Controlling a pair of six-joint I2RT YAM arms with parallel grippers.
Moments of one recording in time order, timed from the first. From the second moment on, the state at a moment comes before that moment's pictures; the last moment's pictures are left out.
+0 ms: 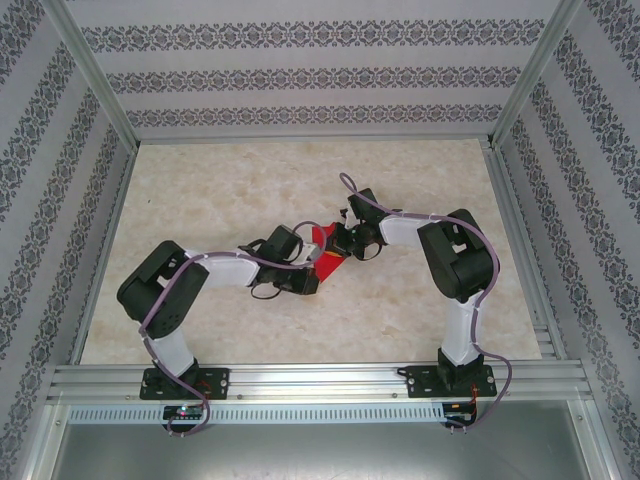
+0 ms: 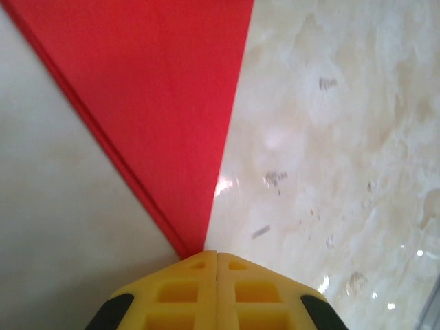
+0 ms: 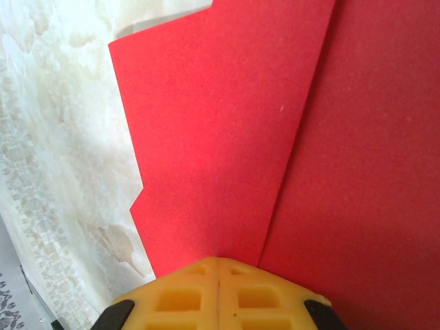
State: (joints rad) left arm -0.68 1.74 0.82 -0.12 0.51 -0.43; right arm 0.46 1.99 1.12 -0.22 -0.55 0.70
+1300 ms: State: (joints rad) left arm -0.68 1.78 0.88 -0.06 0.36 -0.59; right arm 0.44 1.88 1.13 -0.32 -0.41 0.71
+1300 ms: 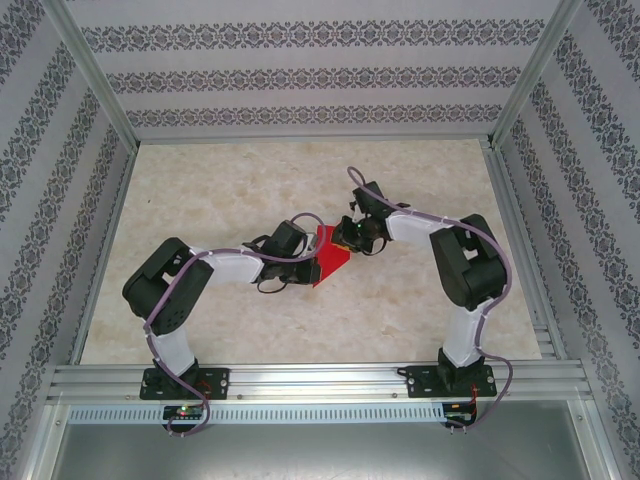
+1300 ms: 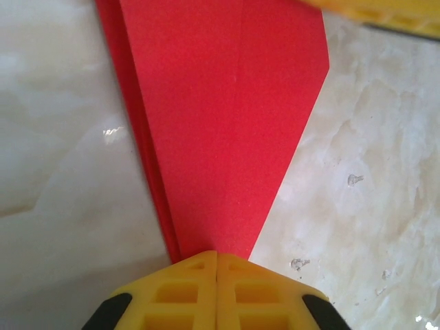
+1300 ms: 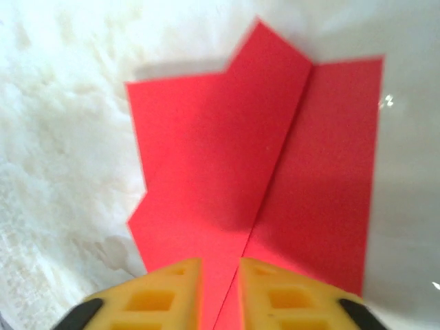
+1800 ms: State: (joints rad) left arm -0.64 1.65 0.87 -0.08 0.21 -0.72; right arm 0.45 1.83 1.05 -0.27 -0.38 0.77
